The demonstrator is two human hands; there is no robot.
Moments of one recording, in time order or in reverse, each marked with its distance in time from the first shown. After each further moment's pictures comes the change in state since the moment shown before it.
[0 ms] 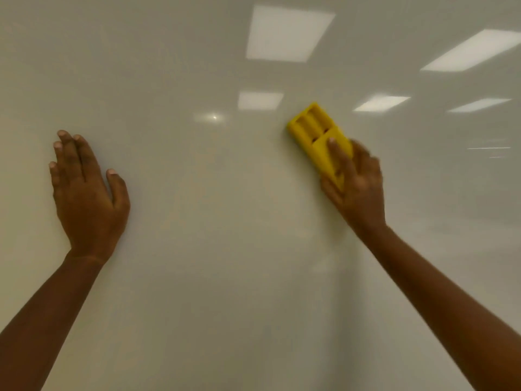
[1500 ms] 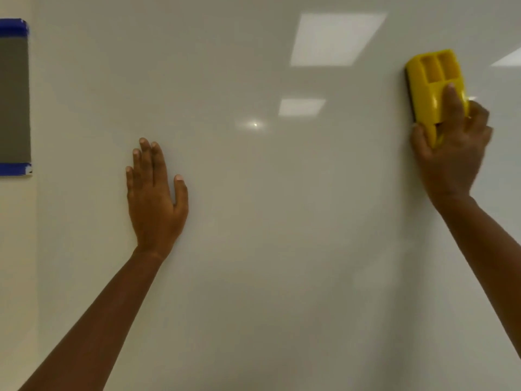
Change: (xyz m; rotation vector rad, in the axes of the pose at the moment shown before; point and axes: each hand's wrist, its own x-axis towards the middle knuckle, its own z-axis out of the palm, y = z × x) left_hand 0.000 -0.009 -0.008 0.015 -0.043 0.034; right_hand 0.060 0.022 0.009 0.002 0.162 0.414
